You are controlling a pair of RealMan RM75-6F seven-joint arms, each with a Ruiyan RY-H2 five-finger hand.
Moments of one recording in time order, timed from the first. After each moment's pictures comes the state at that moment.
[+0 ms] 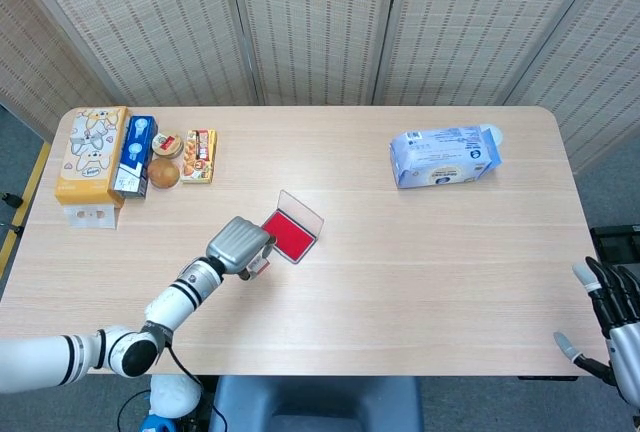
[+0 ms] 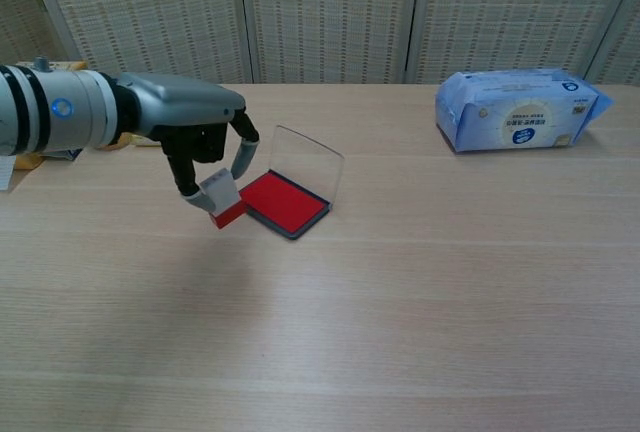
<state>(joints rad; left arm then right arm) -1.01 -1.38 -0.13 -1.66 0.85 0.76 0.61 -0.09 -1.05 -0.01 -1.58 -1.76 1.78 0.13</state>
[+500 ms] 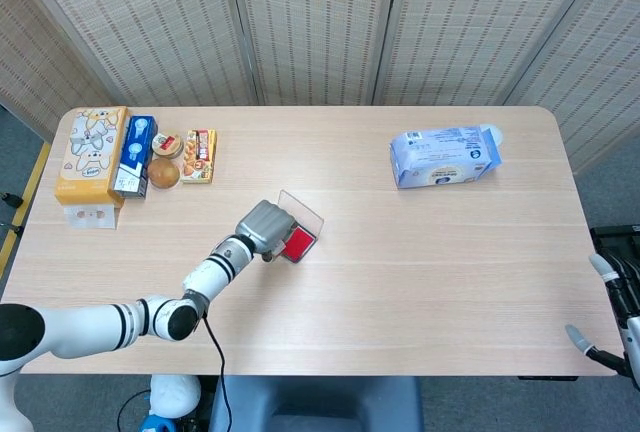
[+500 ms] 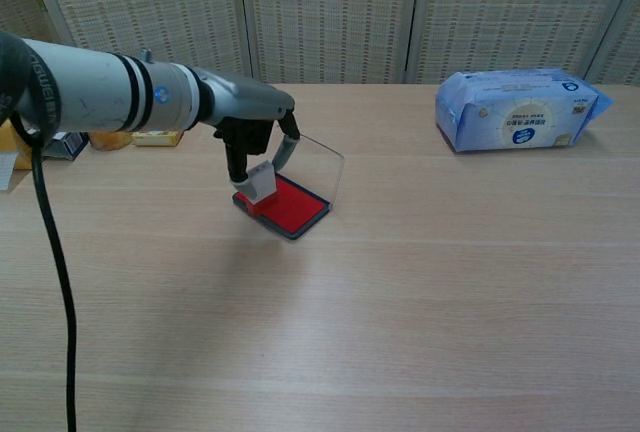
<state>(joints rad) -1.22 -1.51 -0.13 -1.41 0.65 0.62 0.65 -0.07 -1.02 0.01 -1.57 -1.69 1.74 0.24</state>
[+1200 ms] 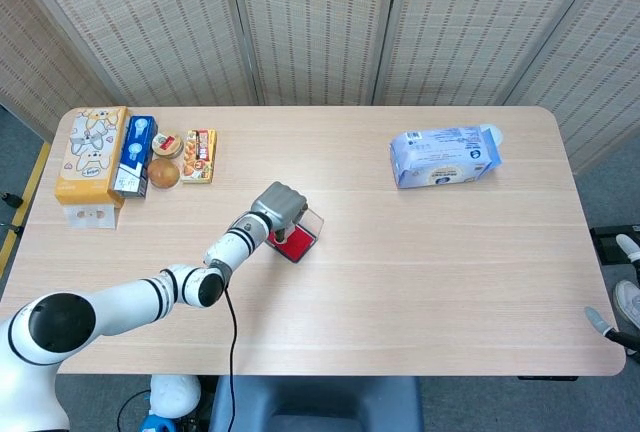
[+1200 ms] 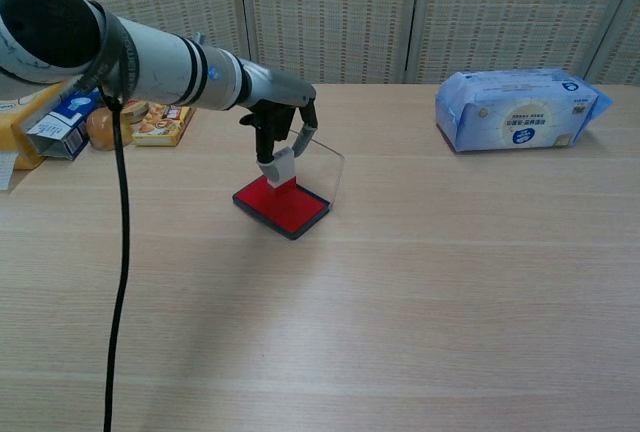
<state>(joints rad) -1.38 -1.61 -0.09 -1.11 0.55 0.45 0.54 -0.04 -0.97 0.05 -1.56 -1.57 1.65 0.36</state>
